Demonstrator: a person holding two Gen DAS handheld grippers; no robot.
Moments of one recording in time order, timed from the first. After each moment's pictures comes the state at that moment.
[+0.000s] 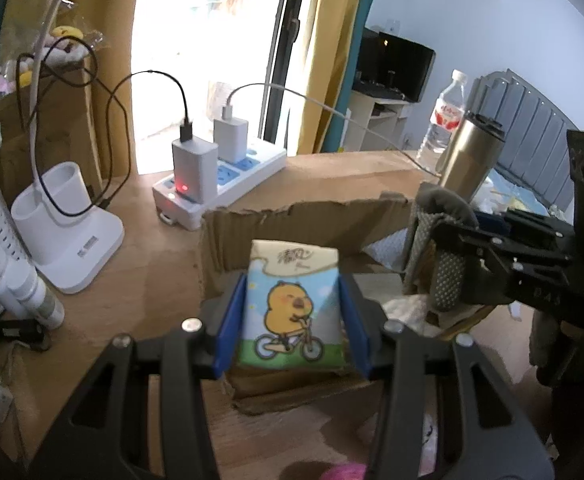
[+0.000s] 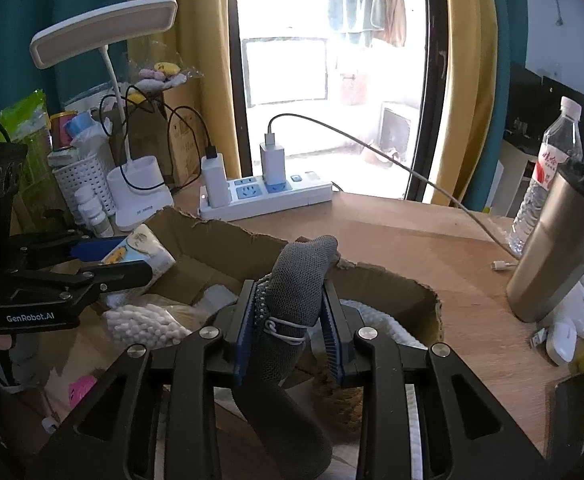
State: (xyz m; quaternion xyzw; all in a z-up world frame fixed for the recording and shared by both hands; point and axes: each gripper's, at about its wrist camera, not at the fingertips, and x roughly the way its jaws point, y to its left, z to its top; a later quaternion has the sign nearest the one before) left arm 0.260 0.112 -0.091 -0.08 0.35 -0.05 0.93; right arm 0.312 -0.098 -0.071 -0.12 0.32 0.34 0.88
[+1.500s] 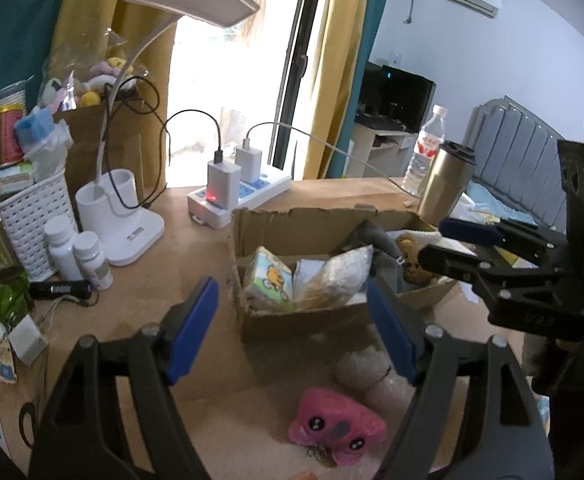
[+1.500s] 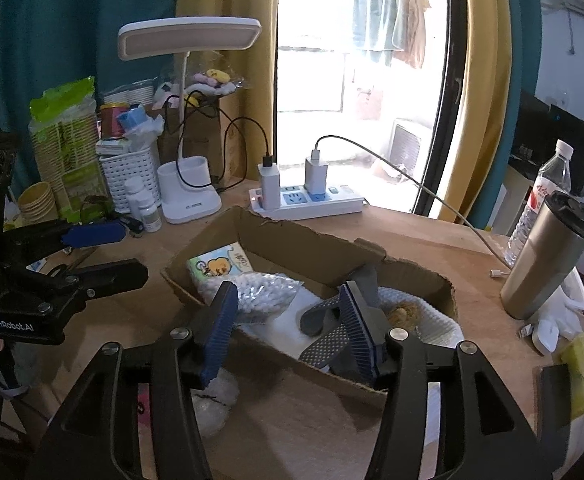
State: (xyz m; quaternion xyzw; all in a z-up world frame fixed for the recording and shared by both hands) left arm 0.170 0.114 -0.056 -0.09 0.30 -0.03 0.95; right arm 0.233 -0.084 -0.039 -0.14 0.30 0.35 0.88
